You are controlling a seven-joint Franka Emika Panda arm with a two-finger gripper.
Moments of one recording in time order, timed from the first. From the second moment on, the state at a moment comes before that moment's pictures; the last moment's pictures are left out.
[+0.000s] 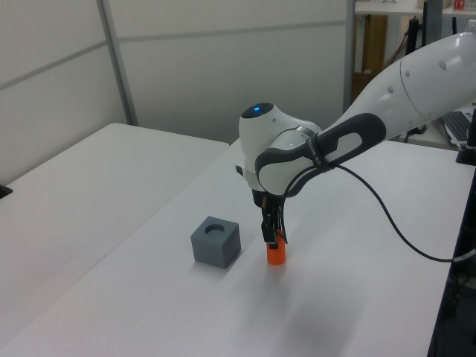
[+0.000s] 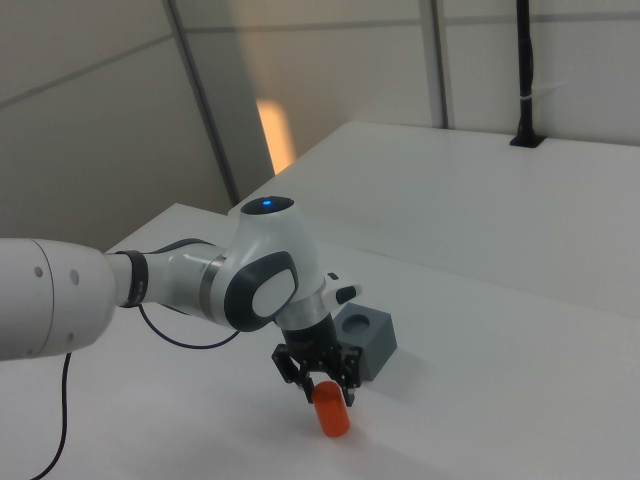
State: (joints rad) arm 0.01 0.22 -0.03 -1.97 -0.09 2.16 -0.33
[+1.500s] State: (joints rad) arm 0.03 0.39 -0.03 -1.48 0.11 2.09 -0.30
